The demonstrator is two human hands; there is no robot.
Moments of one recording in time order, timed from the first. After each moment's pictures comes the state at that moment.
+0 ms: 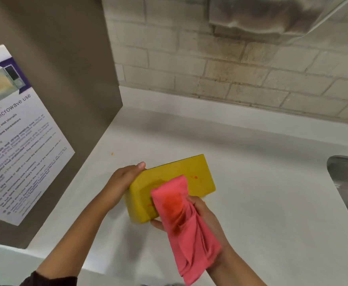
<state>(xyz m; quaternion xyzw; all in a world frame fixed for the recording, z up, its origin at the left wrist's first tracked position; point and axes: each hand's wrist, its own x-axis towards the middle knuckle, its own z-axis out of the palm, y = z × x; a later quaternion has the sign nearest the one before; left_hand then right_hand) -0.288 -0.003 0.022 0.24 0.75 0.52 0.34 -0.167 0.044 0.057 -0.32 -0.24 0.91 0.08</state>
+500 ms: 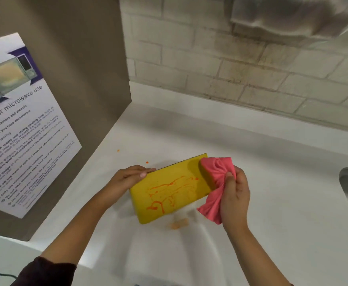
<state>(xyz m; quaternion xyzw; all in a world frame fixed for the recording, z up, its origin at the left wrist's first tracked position) -0.308 -0.014 0.000 0.30 0.69 0.55 0.37 -0.119 0.159 0.012 -0.34 -0.65 0.52 0.42</state>
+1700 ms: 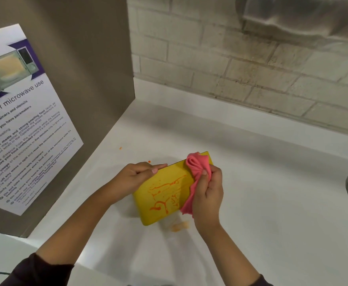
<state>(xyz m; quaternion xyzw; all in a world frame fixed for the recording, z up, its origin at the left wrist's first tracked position) -0.308 0.007 0.010 0.29 0.70 0.53 0.39 -0.165 0.131 -0.009 -0.31 -0.71 0.49 0.40</state>
